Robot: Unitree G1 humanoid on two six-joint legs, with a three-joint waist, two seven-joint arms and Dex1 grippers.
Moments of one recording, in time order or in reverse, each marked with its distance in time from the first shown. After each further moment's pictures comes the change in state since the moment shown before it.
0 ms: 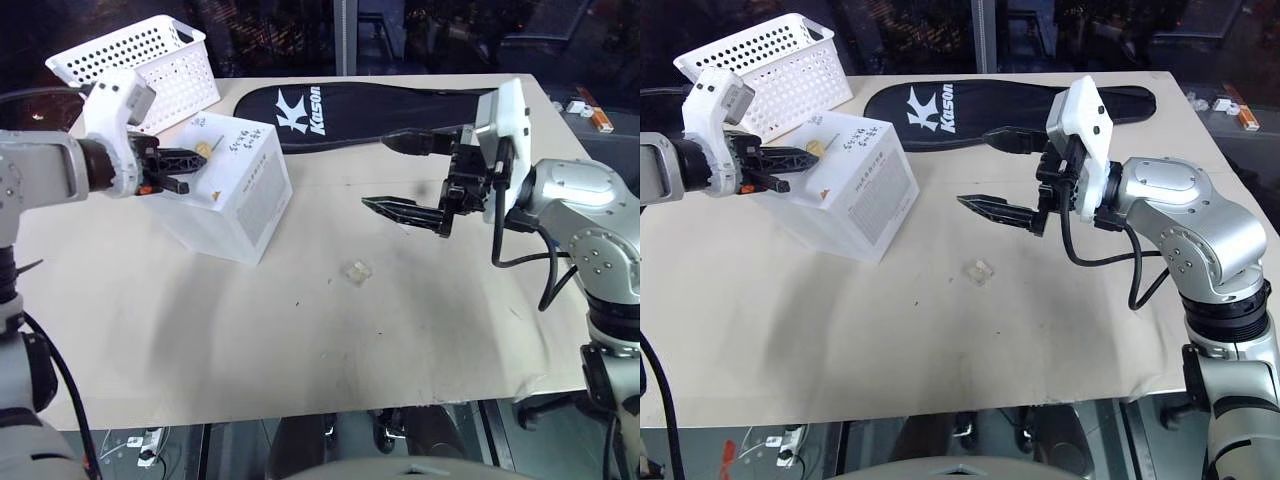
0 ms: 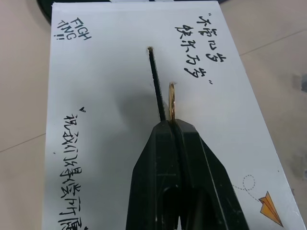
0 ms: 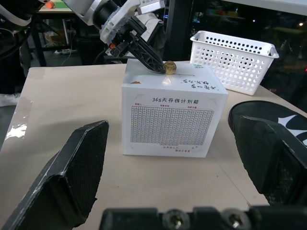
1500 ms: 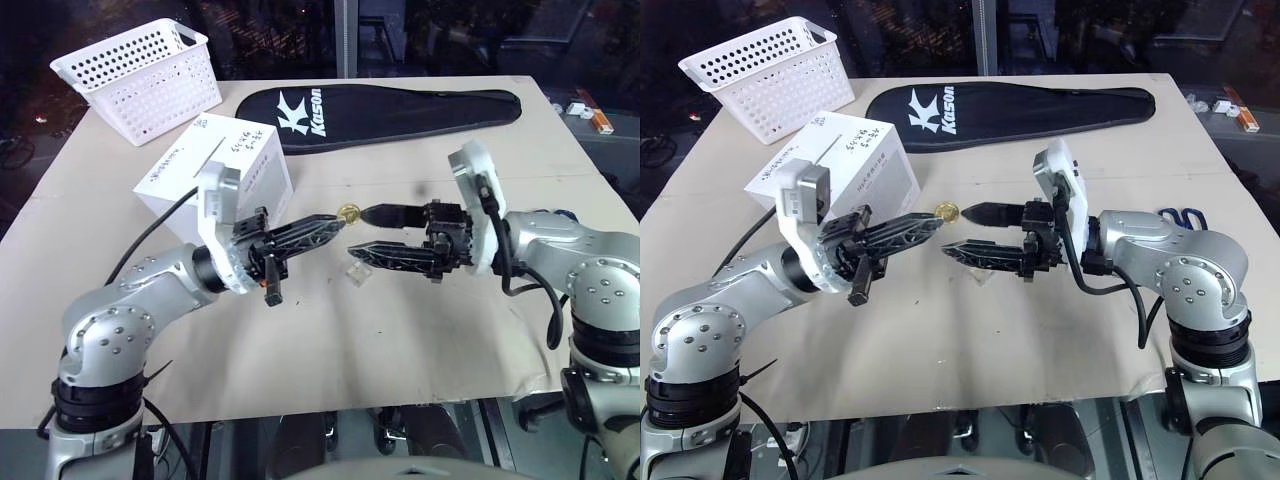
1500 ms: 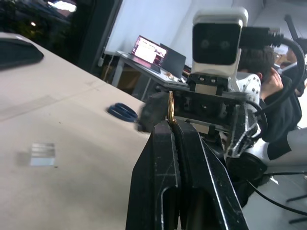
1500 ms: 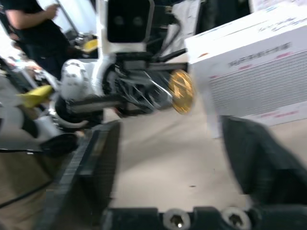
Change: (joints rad) left arm 0.559 -0.474 0.152 -0.532 -0.474 -0.466 -0.124; right arm 0.137 0.080 -0.075 -0.098 0.331 0.303 -0.173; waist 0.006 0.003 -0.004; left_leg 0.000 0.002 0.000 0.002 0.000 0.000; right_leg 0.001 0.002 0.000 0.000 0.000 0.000
